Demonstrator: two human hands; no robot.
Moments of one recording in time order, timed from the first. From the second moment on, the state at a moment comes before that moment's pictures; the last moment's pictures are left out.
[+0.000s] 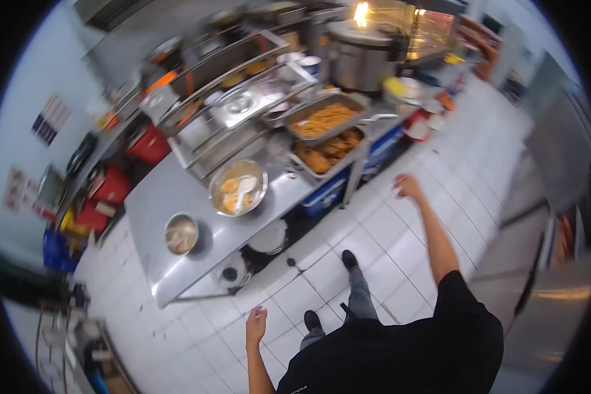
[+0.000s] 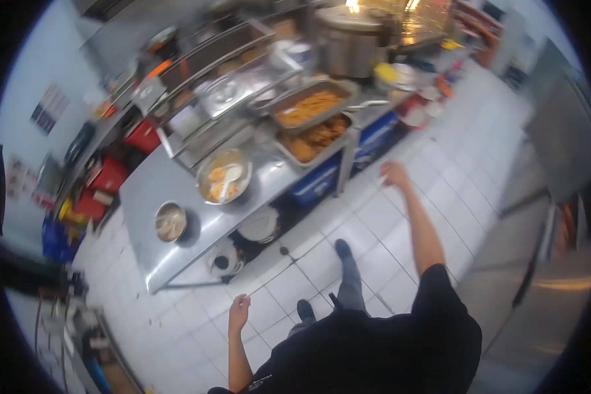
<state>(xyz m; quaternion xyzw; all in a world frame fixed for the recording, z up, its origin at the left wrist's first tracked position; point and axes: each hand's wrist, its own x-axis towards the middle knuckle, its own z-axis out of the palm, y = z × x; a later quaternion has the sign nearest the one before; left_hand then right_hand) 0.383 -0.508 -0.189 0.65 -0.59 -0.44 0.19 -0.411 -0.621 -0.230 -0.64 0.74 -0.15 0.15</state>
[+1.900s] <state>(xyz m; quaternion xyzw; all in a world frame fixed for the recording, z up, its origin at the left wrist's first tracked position) 0.453 0.182 -0.257 0.66 0.49 -0.05 0.57 0.910 -0.283 -0.123 -0.88 -0.15 -0.15 0.42</state>
